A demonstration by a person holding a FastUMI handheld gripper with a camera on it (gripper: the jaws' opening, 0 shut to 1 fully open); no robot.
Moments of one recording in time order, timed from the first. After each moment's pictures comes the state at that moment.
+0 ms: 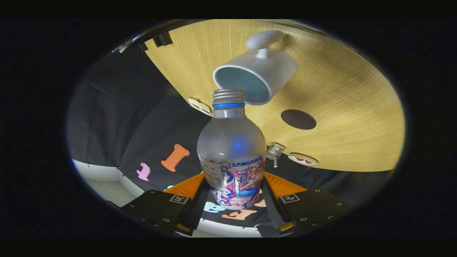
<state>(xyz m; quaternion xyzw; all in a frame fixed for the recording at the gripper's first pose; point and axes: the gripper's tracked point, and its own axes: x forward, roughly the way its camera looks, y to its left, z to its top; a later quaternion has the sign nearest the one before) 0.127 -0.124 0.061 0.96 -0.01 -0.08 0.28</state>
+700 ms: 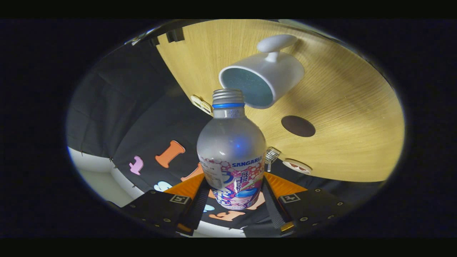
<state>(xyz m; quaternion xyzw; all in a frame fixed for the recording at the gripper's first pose) 0.129 -0.116 0.049 0.93 0.01 -0.11 0.36</state>
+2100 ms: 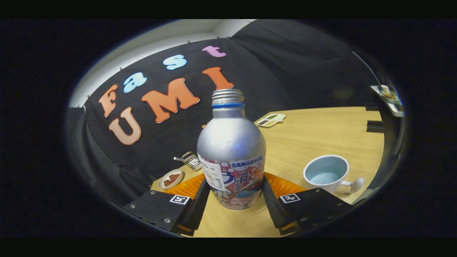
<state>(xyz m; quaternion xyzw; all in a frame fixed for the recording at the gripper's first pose) 0.153 -0.120 0.015 0.24 0.08 -0.16 0.95</state>
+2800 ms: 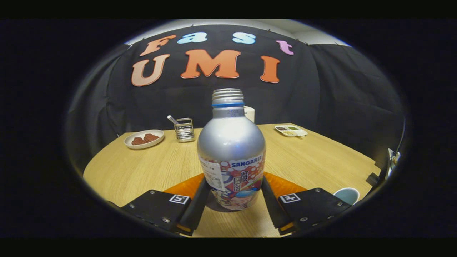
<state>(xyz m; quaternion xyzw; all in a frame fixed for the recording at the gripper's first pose) 0.217 -0.112 -0.029 -0.01 0.16 -0.13 0.98</state>
